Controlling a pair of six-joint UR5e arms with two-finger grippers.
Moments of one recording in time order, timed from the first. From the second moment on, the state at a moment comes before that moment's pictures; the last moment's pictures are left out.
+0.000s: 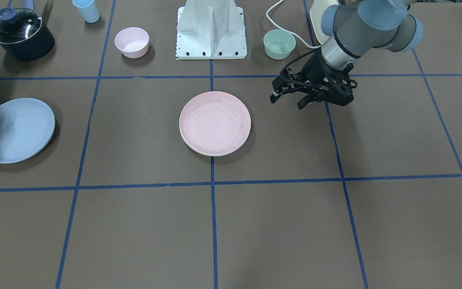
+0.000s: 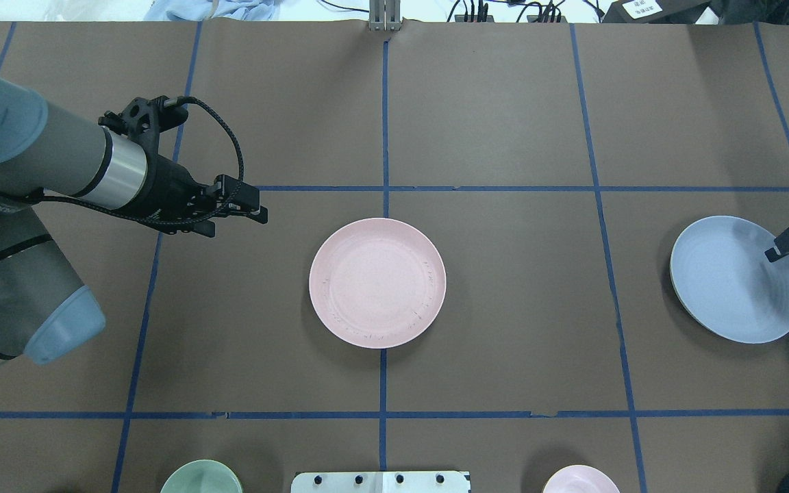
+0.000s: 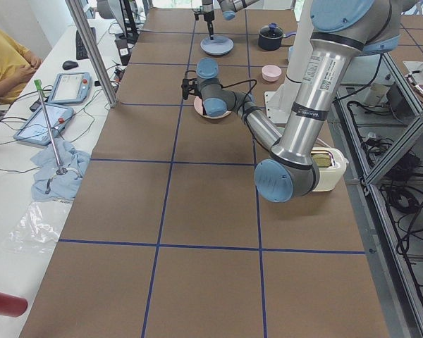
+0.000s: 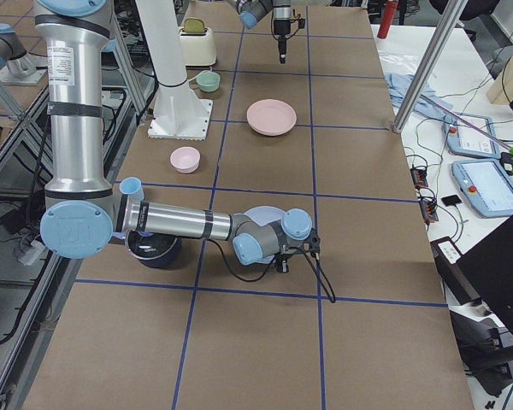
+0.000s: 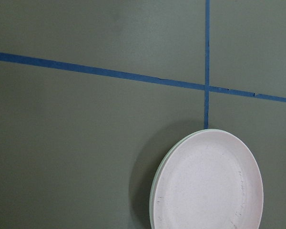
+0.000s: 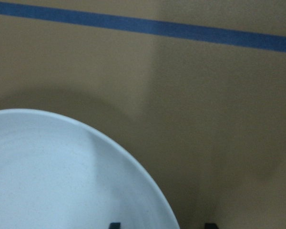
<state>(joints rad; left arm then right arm) -0.76 -1.92 -1.88 -2.08 -2.18 -1.33 1.19 -1.59 1.40 -1.05 2.44 0.33</state>
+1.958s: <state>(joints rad) -0.80 -1.80 -1.92 -2.09 -2.18 -1.17 0.55 -1.11 1.78 -1.22 2.08 1.59</state>
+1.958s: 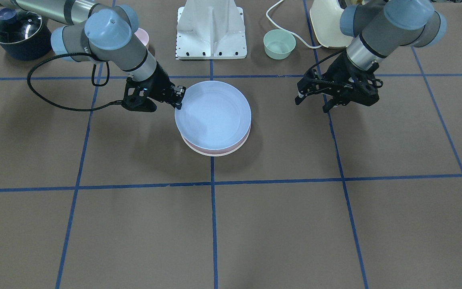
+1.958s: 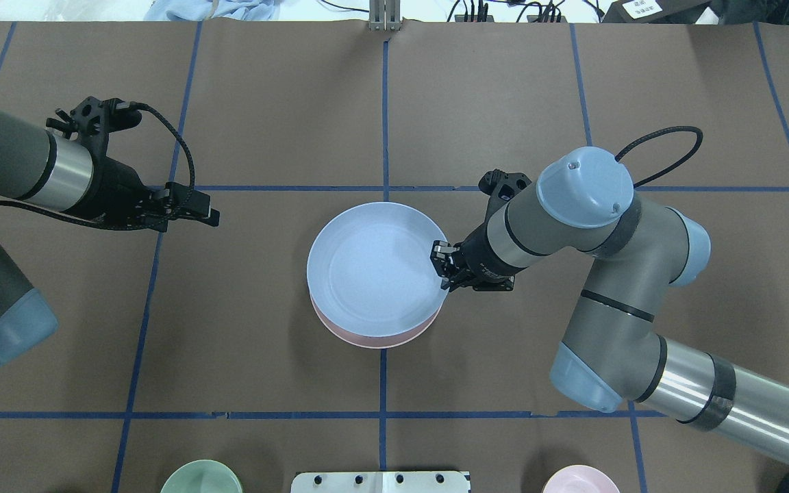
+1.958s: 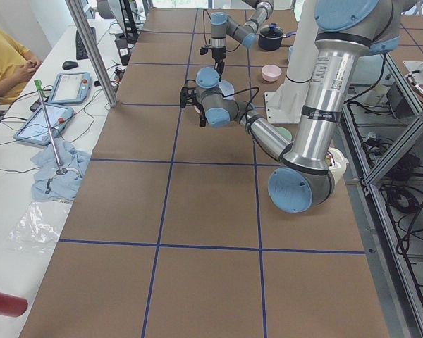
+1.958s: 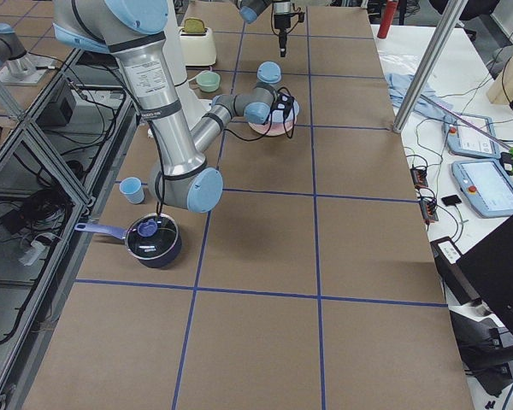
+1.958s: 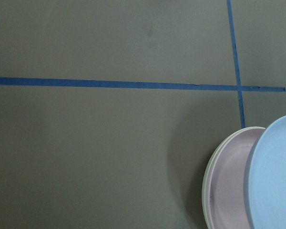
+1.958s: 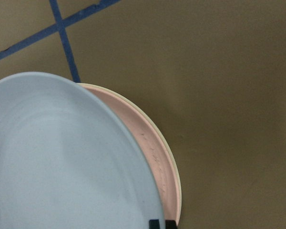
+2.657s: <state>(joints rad) -0.80 -1.80 -1.92 -2.09 -2.18 -1.18 0.54 -1.10 1.77 -1.21 2.06 1.59</state>
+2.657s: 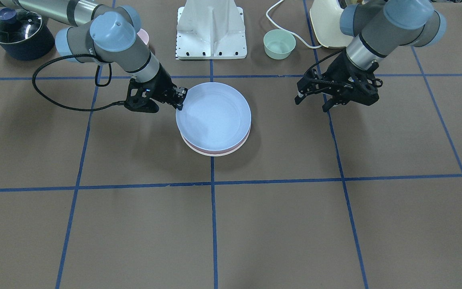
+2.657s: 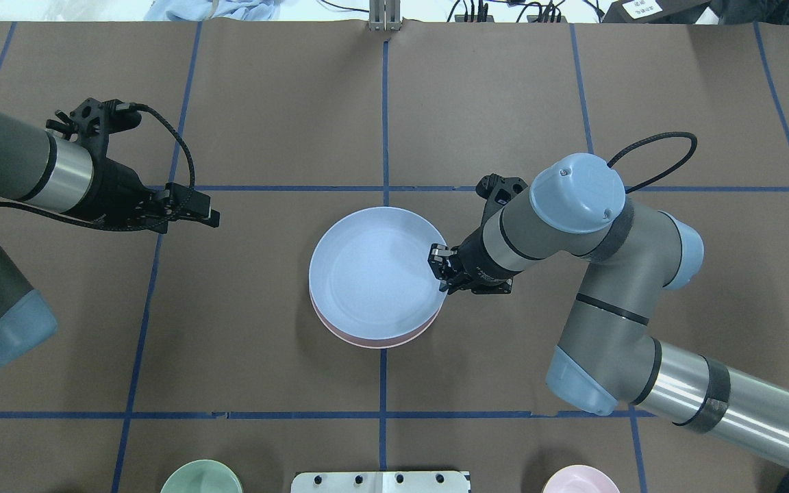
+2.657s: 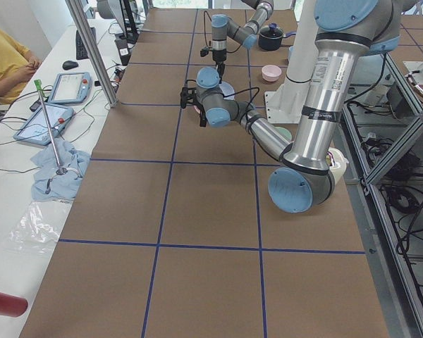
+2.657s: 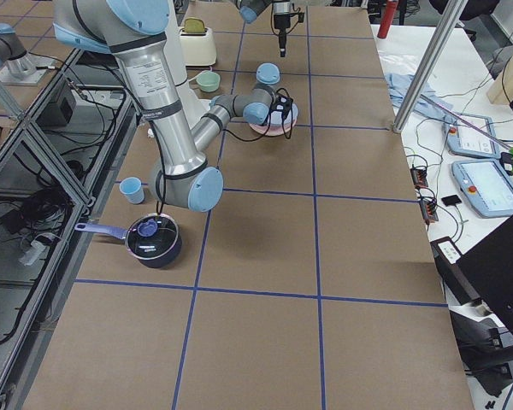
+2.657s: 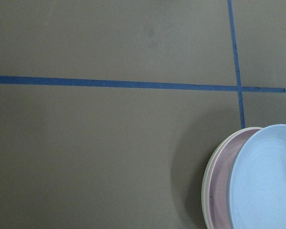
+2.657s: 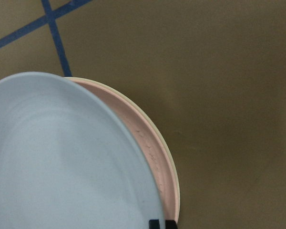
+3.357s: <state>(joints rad) -0.84 -1.71 -1.93 -2.10 -2.18 -1.03 0.71 -1.28 1.81 -1.22 2.08 1.46</state>
